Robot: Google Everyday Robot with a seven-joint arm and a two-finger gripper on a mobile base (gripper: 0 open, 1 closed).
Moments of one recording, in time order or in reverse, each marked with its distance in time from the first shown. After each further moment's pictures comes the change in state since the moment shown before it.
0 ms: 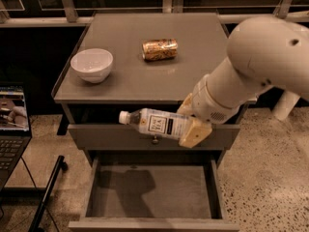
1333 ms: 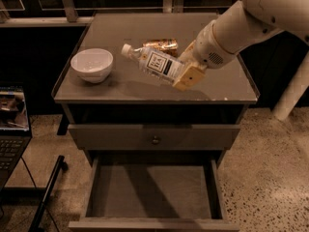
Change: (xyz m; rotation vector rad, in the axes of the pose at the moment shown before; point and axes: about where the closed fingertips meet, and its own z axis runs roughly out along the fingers) arm -0.033 -0.132 -0.045 0.133 -0.180 0.128
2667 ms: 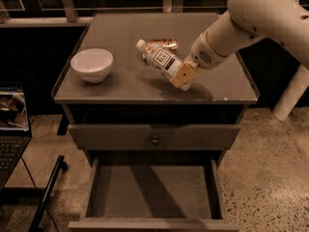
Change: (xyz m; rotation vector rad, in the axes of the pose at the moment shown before) arm 0.026 -0.038 0.034 0.060 0.049 0.353
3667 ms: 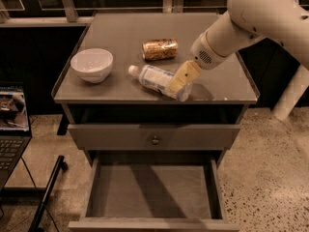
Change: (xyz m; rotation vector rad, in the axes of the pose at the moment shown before) arm 0.000 0.000 0.000 0.000 0.000 0.000
